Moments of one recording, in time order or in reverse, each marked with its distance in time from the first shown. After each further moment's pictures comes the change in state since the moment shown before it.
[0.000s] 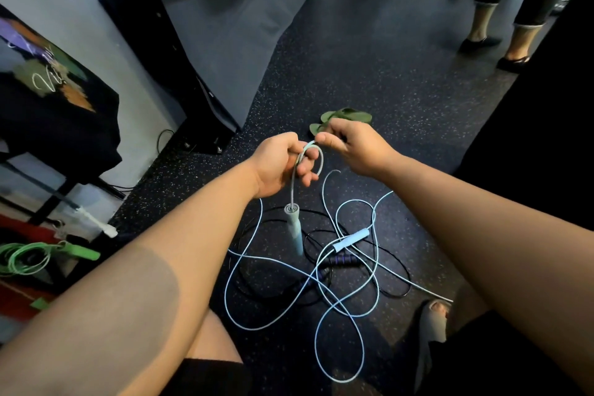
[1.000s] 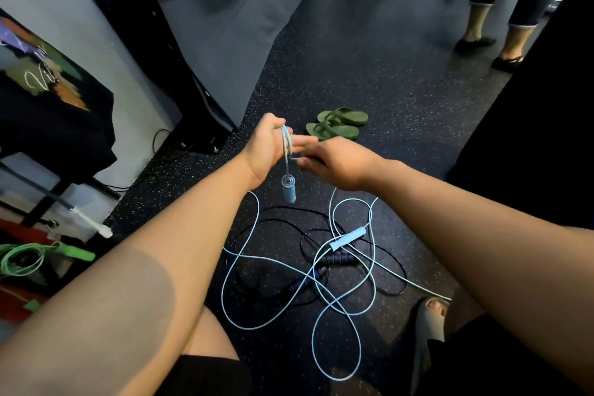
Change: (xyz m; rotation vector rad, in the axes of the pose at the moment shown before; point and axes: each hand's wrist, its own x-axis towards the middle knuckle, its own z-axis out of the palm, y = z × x) left_hand 0.016 0.000 -0.014 -0.083 0.214 0.120; right_hand -0.009 -0.022 0.014 -0.329 -0.264 -0.123
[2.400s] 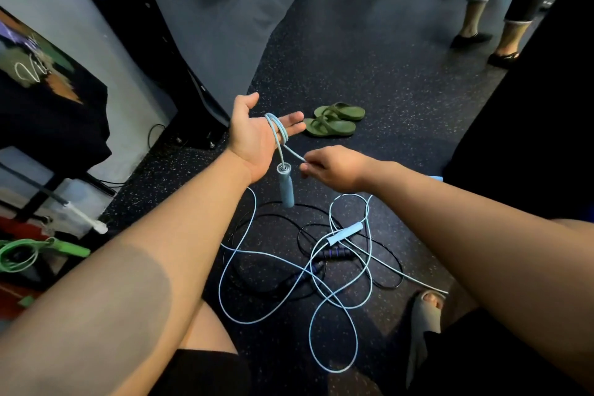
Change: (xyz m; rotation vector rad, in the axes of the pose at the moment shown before) left_hand -0.006 0.006 -0.004 -0.341 0.040 0.046; right_hand -0.006 0.004 0.014 0.119 -0.169 0.158
